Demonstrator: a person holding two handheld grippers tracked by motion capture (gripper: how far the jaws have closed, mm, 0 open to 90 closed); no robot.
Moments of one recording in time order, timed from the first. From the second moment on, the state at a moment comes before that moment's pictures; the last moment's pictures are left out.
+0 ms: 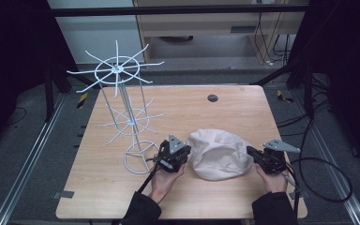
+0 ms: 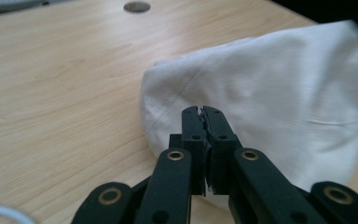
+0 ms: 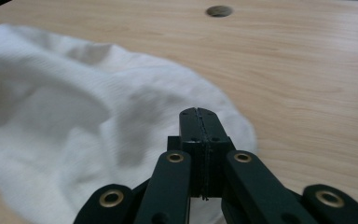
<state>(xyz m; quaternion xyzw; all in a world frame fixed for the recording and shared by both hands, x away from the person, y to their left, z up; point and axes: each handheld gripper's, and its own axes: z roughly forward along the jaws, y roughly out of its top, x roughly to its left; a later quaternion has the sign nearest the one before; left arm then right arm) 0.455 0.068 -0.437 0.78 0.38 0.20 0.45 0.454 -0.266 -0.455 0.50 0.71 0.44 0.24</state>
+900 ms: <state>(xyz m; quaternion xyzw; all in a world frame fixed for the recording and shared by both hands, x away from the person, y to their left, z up) 0.449 0.030 -0.469 0.82 0.36 0.19 0.40 0.496 -0.265 -0.482 0.51 0.73 0.40 0.20</state>
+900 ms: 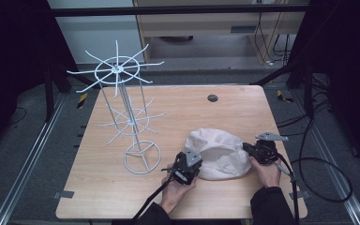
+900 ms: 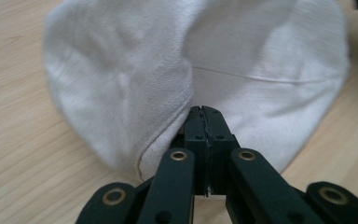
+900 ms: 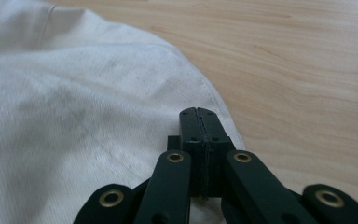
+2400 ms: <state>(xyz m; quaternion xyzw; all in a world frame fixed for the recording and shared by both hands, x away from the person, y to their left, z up) 0.395 0.177 -0.432 0.81 0.35 0.24 0.40 0.423 -0.249 -0.423 0.44 0.76 0.43 0.22</state>
